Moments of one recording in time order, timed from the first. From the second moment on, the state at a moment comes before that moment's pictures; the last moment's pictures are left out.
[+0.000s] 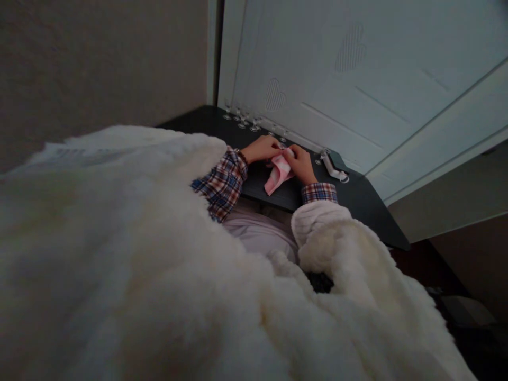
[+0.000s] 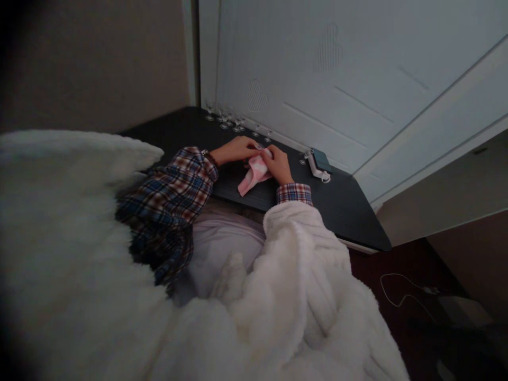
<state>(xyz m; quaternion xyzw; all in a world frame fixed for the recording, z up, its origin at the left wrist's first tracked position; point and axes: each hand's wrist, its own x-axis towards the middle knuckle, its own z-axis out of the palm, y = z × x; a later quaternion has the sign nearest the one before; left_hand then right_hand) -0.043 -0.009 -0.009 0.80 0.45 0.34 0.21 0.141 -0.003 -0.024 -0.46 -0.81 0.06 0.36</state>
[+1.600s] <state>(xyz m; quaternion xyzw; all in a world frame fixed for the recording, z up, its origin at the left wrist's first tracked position) -0.043 -0.014 -0.005 0.79 0.46 0.34 0.23 0.140 -0.005 -0.022 -0.46 -0.81 0.06 0.36</state>
